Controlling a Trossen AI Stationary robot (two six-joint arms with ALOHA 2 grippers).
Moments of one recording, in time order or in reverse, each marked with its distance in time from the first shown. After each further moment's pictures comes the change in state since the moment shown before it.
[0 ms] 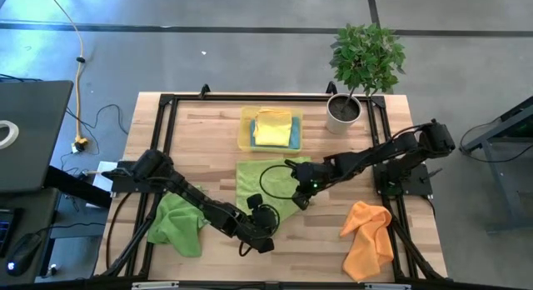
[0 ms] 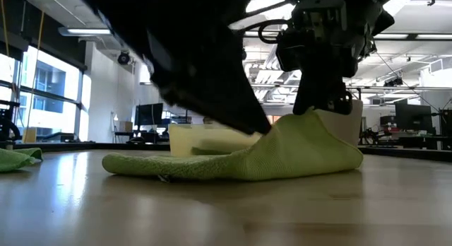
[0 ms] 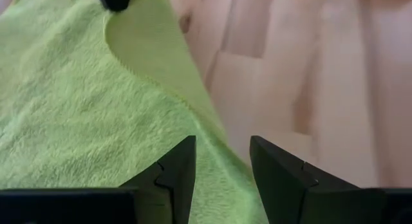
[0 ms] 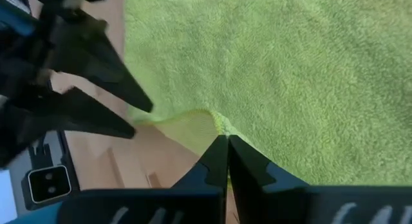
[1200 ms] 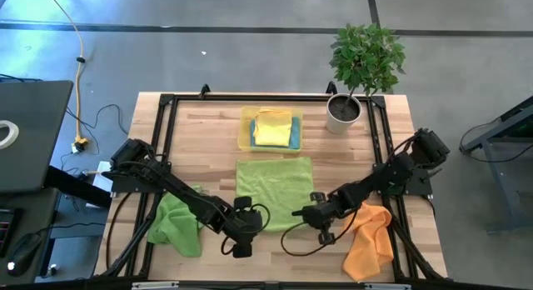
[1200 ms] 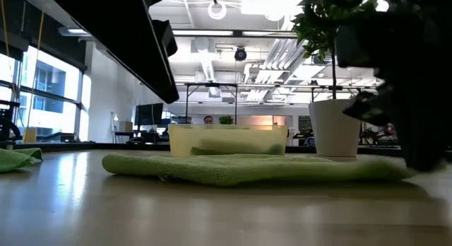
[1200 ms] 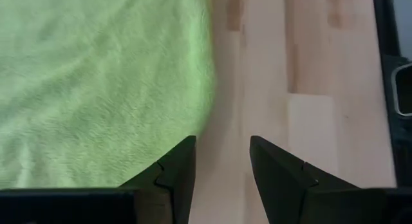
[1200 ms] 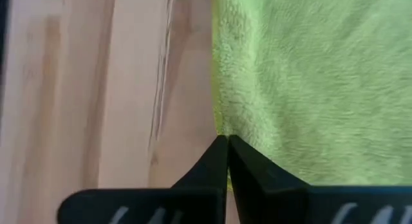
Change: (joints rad) left arm -0.030 -0.202 -0.001 -0.370 0.325 0.024; right arm 0.329 0.106 -0.005 -0.098 0.086 -0.392
